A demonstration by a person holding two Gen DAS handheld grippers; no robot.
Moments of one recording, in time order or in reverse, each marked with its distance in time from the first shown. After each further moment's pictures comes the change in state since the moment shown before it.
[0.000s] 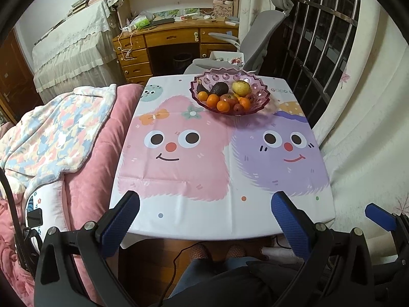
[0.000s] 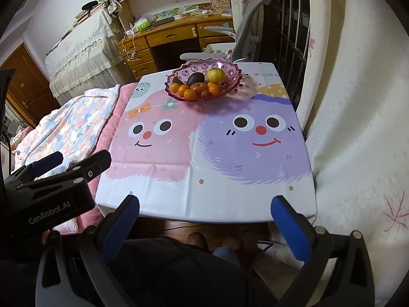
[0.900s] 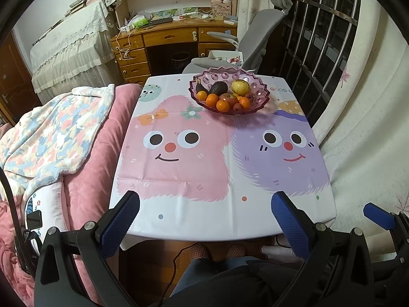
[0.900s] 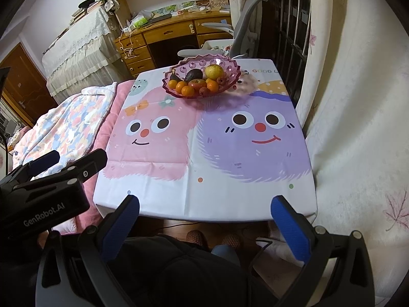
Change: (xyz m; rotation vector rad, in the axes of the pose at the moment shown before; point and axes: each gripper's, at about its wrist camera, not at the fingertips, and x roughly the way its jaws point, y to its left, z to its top) left arm 0.004 0.002 0.003 0.012 0.002 -0.009; right arm 0.006 0.004 -0.001 0.011 0.017 -0.012
